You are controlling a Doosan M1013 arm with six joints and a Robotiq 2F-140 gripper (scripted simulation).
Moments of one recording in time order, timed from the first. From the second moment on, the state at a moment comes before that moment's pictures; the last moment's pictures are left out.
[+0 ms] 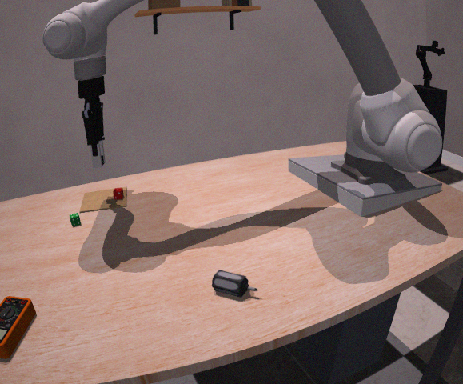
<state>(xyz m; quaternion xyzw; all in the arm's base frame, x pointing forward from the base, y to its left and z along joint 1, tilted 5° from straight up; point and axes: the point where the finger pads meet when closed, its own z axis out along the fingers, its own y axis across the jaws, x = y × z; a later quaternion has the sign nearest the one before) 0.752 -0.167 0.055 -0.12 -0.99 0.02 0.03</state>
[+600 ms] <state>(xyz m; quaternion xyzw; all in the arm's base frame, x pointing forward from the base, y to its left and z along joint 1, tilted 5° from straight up) 0.753 -0.170 0.052 -0.11 -0.99 0.02 0.03</state>
